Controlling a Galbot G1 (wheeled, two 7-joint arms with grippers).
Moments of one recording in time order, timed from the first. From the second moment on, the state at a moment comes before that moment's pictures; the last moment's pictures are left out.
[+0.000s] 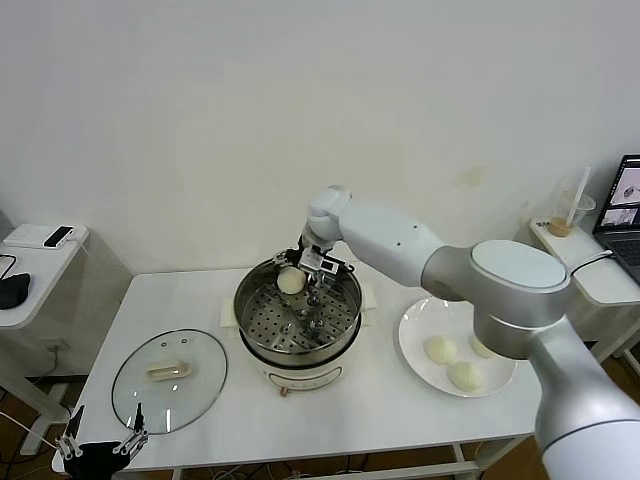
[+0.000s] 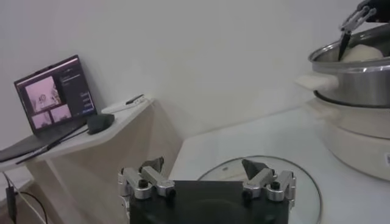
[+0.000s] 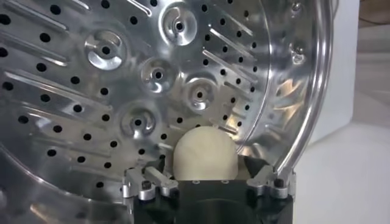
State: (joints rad) left arm 1.93 -1.42 -0.82 -2.21 -0.01 0.08 -0.13; right arm 0.42 1.46 -1.19 0.80 -0.21 0.49 -0.85
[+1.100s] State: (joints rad) left arm 1.87 -1.35 -0.87 -2.27 -0.17 0.15 -0.10; right arm 0.48 0.67 -1.17 1.52 0.13 -0.24 -0.99
